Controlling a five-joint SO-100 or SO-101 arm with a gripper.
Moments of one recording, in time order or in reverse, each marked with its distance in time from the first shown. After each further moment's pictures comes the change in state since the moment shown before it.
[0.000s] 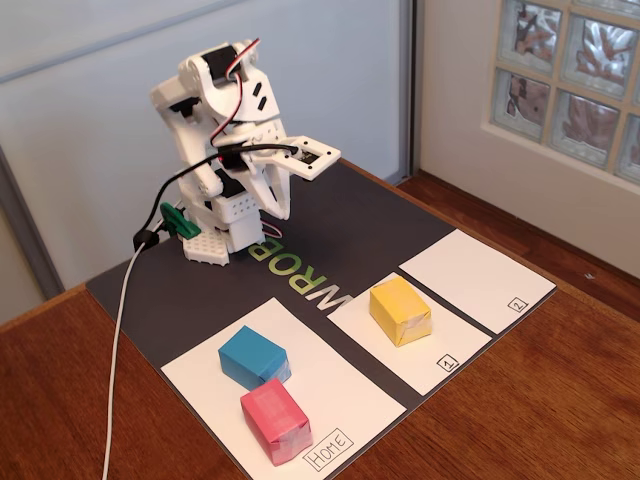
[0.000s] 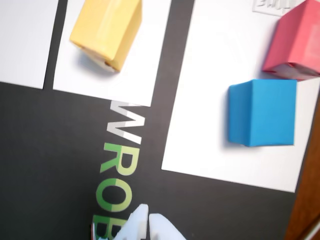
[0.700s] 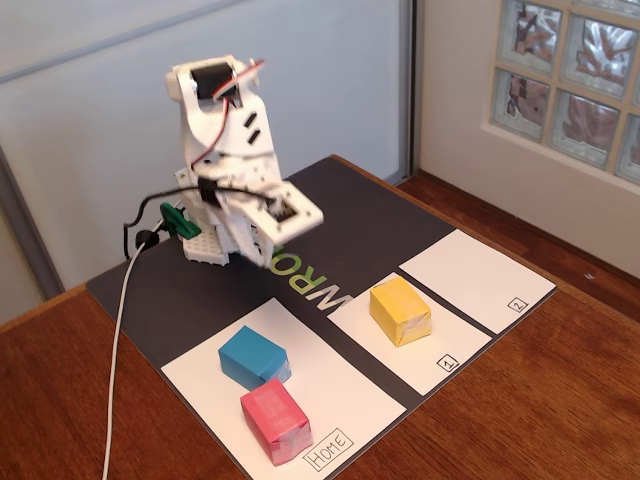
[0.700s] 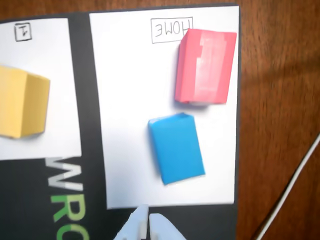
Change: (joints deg) arm 16.6 -41.9 -30.8 -7.7 -5.4
